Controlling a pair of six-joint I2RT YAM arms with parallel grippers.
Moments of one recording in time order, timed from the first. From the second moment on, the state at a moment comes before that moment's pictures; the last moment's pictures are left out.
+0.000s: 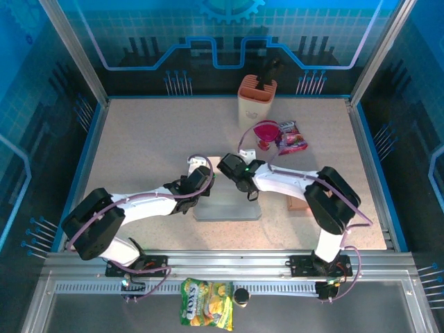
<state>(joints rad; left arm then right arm) -0.75 1.48 0.68 -0.05 -0.52 -0.52 0.83 1.76 1.14 -0.63 0.60 0.72</state>
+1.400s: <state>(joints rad) -0.75 1.54 0.51 0.48 -0.58 -0.32 0.43 1.35 0.90 -0.22 -0.06 0.92</state>
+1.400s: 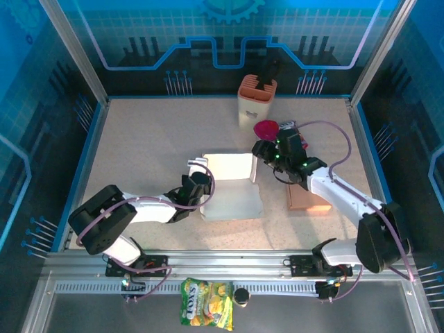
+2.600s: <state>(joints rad) -0.67 1.60 0.91 -0.06 -0.34 -0.36 0.41 1.59 0.90 -0.27 -0.10 0.97</state>
